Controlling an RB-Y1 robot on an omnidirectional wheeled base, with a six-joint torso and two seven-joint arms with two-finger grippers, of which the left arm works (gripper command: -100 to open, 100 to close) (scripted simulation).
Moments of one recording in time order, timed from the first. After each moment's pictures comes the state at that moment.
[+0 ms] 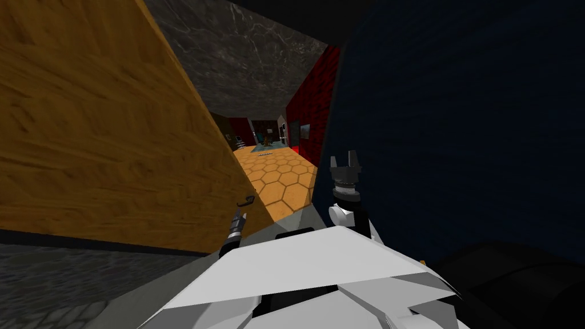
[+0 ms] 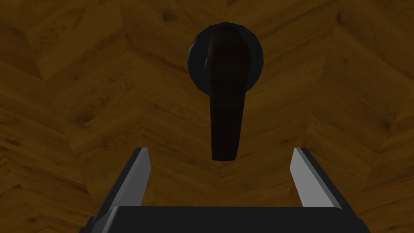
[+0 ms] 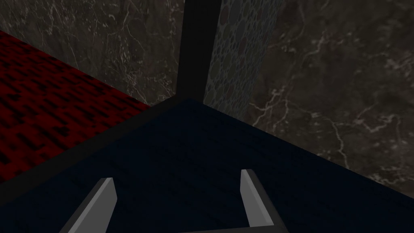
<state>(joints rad) 0.12 0.30 0.12 -0.77 0.10 -0.87 0.25</state>
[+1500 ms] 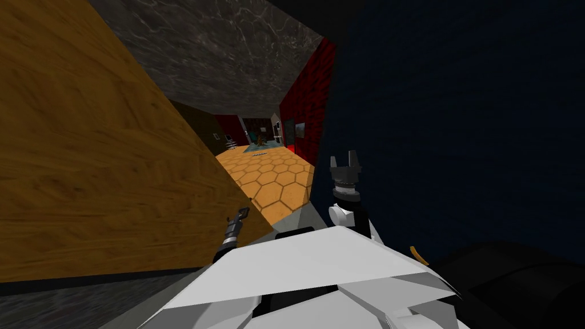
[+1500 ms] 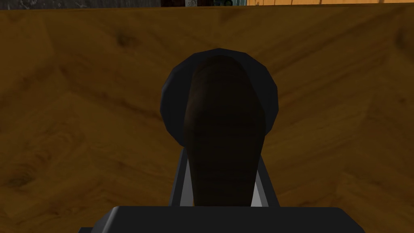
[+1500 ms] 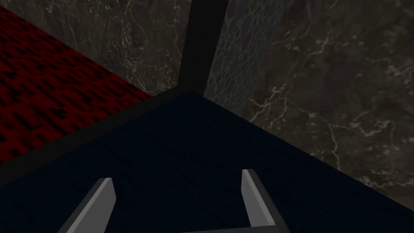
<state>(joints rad) 0.16 0.33 0.11 -0.76 0.10 -0.91 0.29</state>
